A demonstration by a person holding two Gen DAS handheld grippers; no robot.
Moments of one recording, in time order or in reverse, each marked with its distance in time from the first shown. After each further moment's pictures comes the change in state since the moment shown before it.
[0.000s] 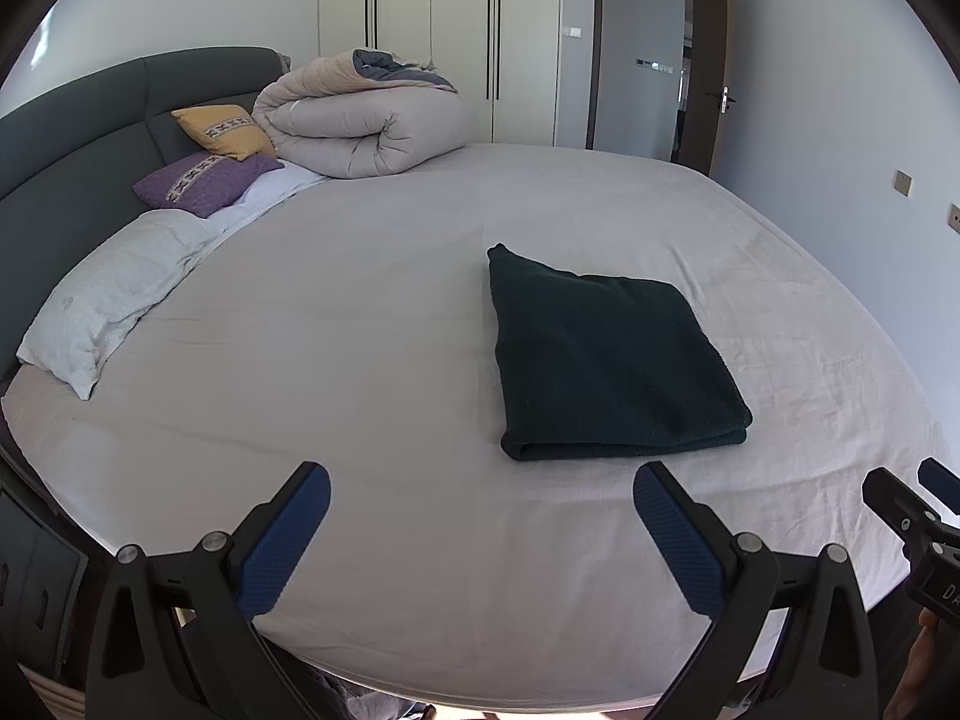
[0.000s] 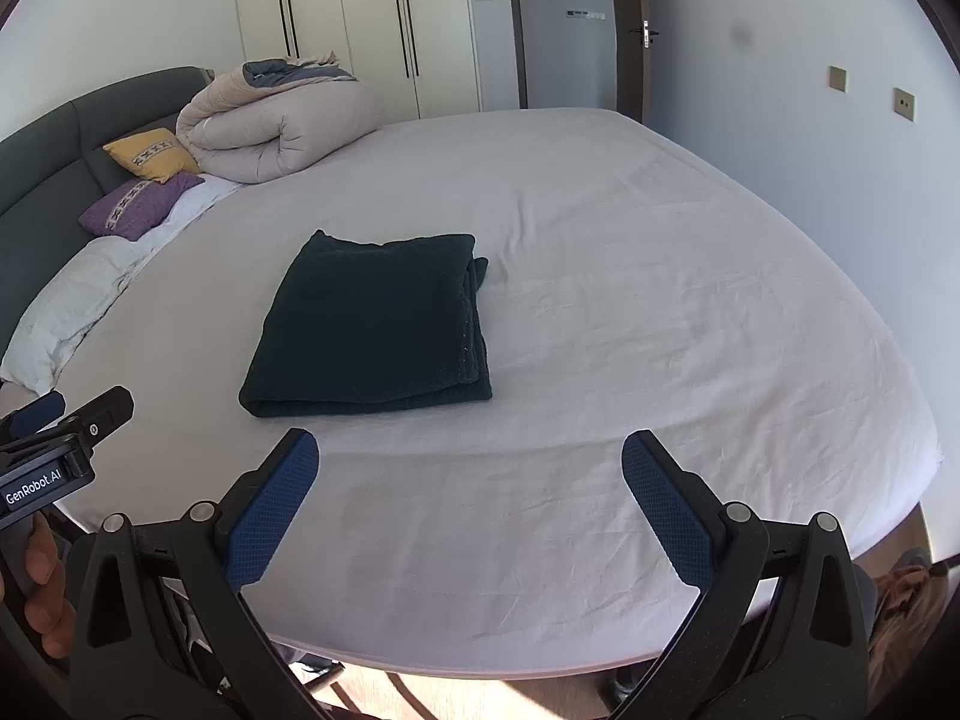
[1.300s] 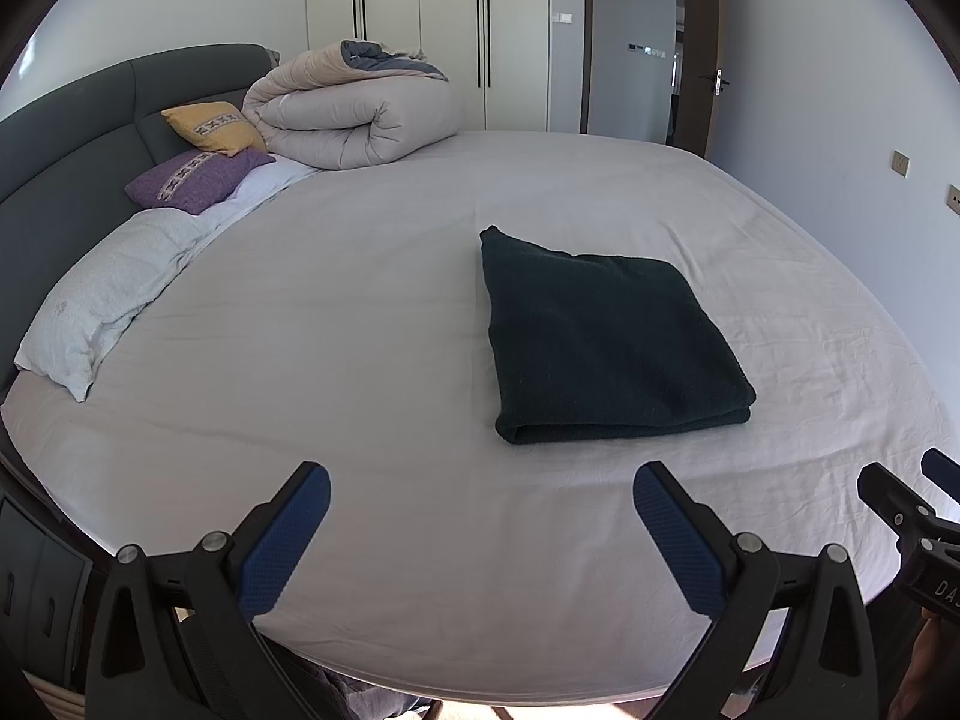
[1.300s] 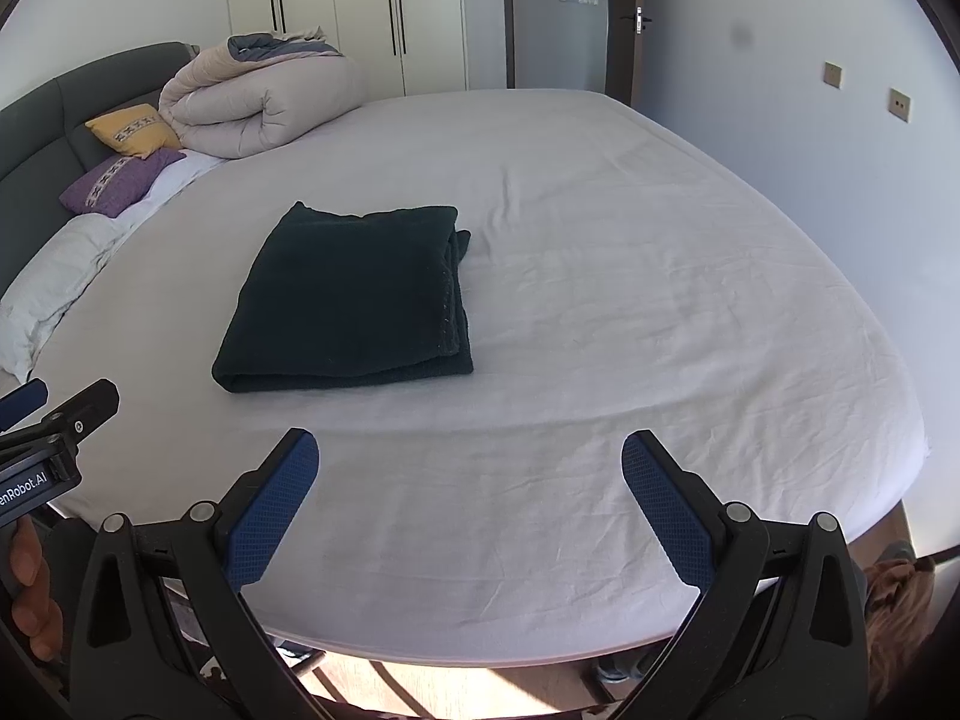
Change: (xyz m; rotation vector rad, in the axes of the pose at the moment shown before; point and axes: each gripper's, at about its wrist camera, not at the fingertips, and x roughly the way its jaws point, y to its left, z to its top) left arm 0.009 -0.005 -0.006 0.028 0.026 -0.003; right arm 0.019 0.009 -0.009 -0.012 0.048 -0.055
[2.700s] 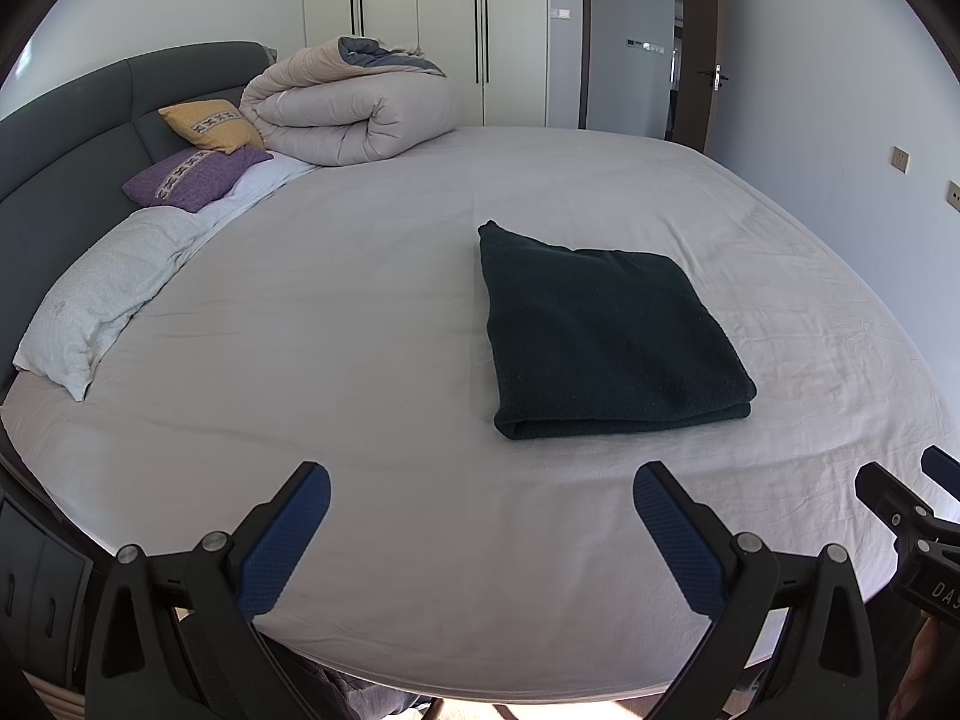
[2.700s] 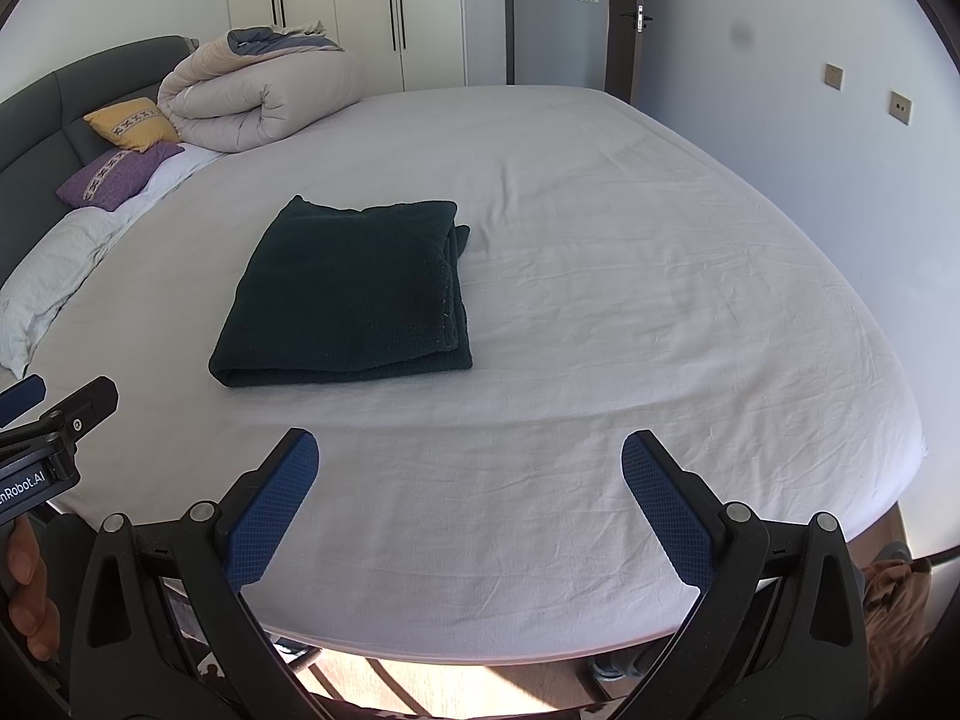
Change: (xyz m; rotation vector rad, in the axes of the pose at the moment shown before) left arm 0.002 0.002 -0.001 0.004 0.006 -0.003; right arm 0.002 0.001 -0.002 -0.001 0.006 -0.008
